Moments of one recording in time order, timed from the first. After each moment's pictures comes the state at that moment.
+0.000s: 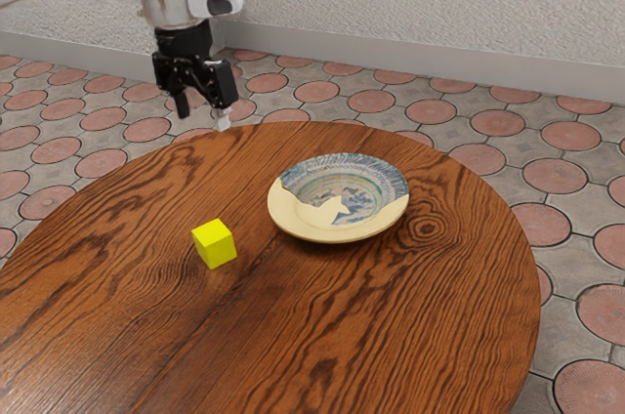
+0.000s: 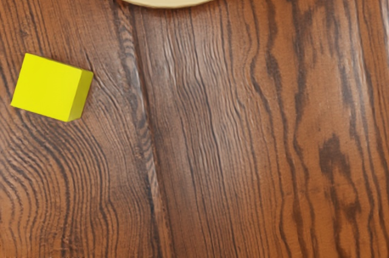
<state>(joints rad) -0.06 0.04 -0.01 -1.53 -0.06 1.50 0.10</state>
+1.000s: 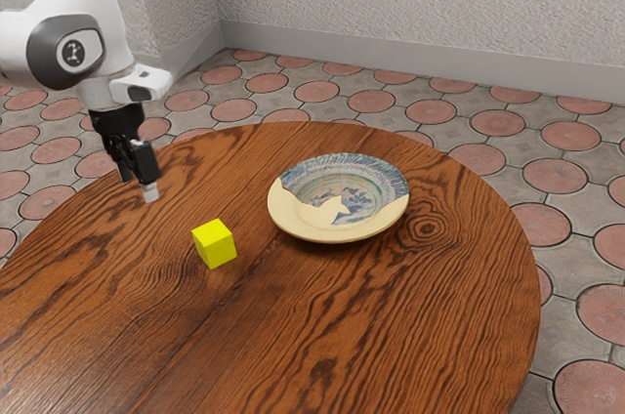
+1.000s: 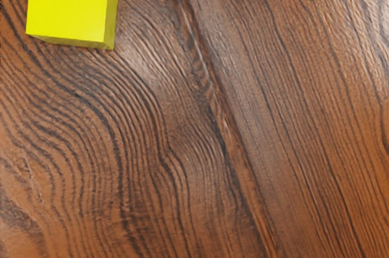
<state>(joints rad) -0.07 -0.20 0.16 -2.06 -0.02 1.77 0.47</state>
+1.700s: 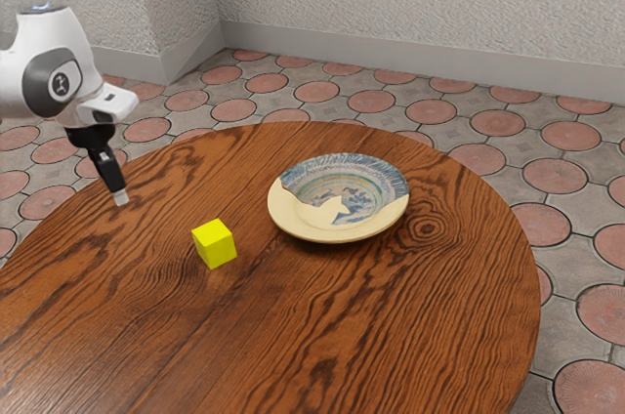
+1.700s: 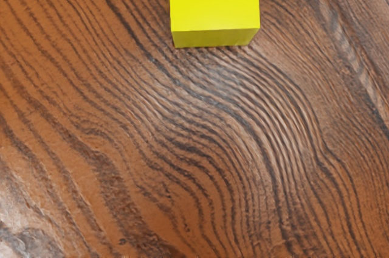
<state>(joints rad) -0.06 -0.06 0.37 -2.08 0.00 2.03 0.82</state>
